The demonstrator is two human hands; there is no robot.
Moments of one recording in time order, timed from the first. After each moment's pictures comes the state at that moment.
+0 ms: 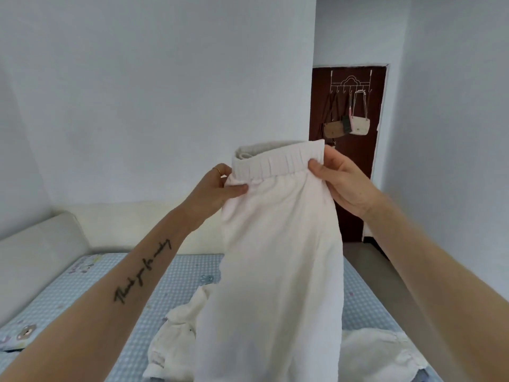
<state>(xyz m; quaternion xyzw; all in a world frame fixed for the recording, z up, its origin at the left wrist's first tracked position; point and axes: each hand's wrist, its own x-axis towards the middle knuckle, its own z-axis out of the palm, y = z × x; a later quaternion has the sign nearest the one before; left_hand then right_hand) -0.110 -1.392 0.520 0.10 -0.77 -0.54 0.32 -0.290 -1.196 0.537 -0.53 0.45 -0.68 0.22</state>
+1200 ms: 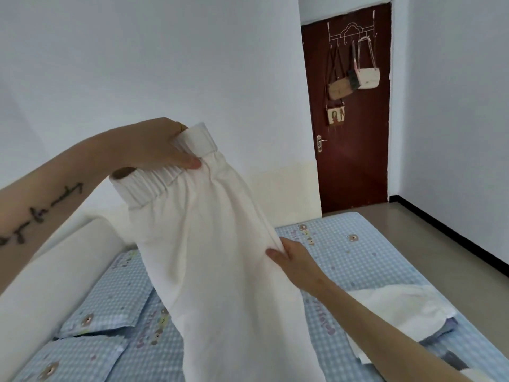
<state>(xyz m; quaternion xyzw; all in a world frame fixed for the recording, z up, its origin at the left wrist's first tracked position) -0.062 -1.324 0.623 0.29 -0.95 0.02 0.11 -0.235 -1.208 0.338 -0.45 0.69 -0.54 0.17</state>
